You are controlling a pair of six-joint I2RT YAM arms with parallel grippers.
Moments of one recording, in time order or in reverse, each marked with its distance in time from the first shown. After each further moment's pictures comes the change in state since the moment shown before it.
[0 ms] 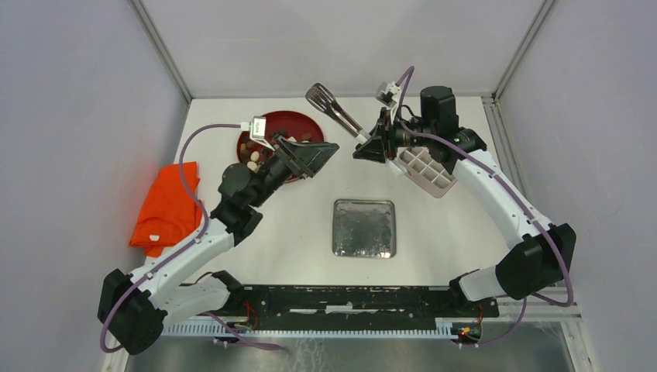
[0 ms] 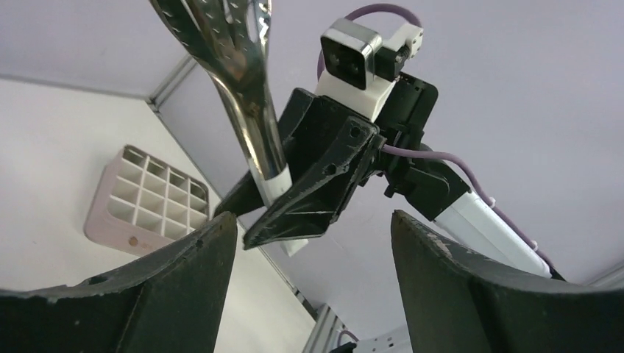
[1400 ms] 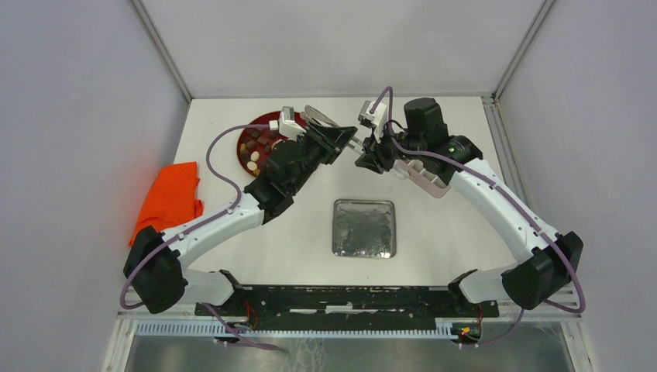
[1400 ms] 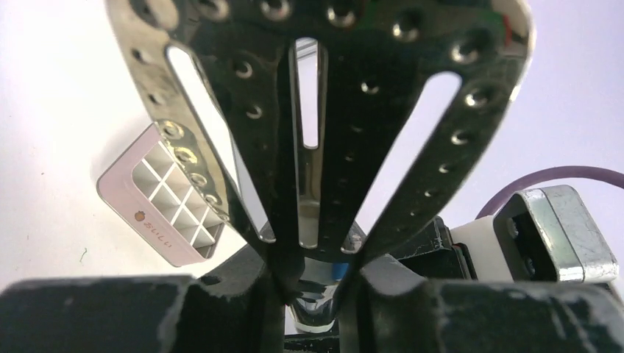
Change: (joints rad) left arm -0.176 0.318 0.276 -0.266 -0.443 -0.251; right arm 0.143 -0.058 0.018 -0.214 0.421 -0.352
